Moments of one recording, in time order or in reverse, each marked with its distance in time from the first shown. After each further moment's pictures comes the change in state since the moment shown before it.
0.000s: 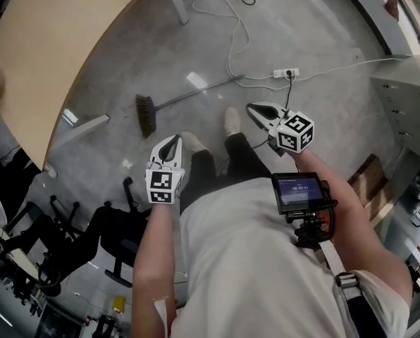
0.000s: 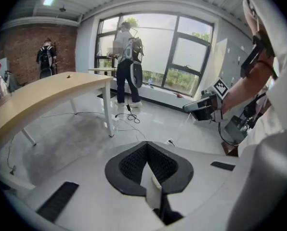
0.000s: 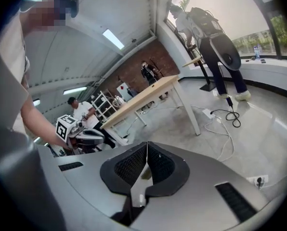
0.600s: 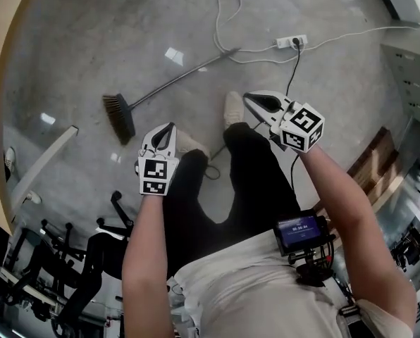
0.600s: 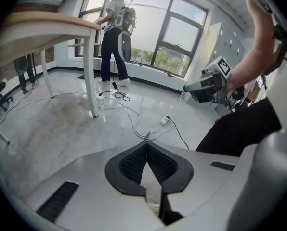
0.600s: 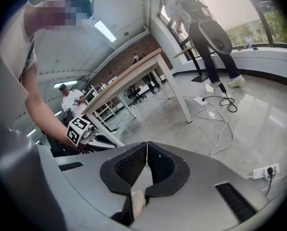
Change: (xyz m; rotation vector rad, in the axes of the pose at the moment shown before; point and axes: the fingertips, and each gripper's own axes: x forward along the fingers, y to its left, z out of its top) left arm 0.183 0.039 -0.155 0.098 0.163 -0.178; right arm 0.085 -0.095 -0.125 0.015 0.017 -0.073
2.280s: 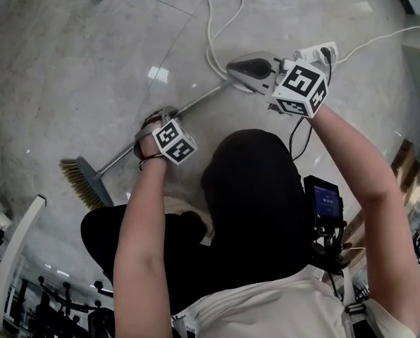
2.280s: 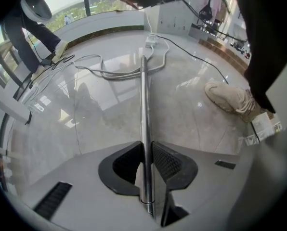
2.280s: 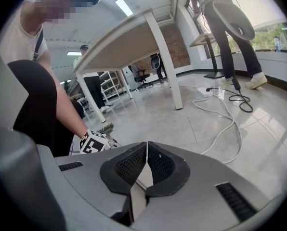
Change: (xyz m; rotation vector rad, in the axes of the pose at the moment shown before) left arm 0.396 0.080 -0.175 0.668 0.493 -0.121; right arm 0.183 -0.242 -0.096 -0.304 0.090 0.056
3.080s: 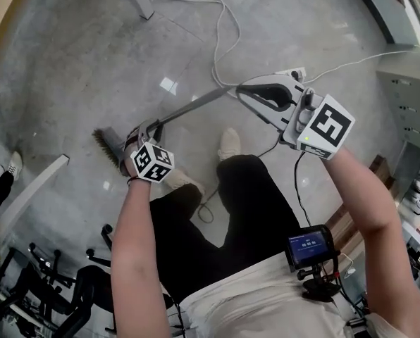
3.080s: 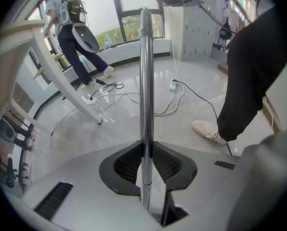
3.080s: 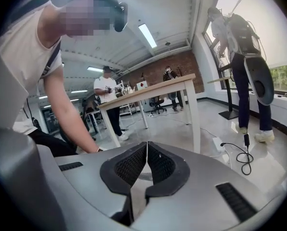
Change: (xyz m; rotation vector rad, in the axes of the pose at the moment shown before) left arm -0.308 0.020 -0.010 -0.219 -0.153 0.266; right arm -0.175 0.174 0.293 -0.162 -0.225 0.086
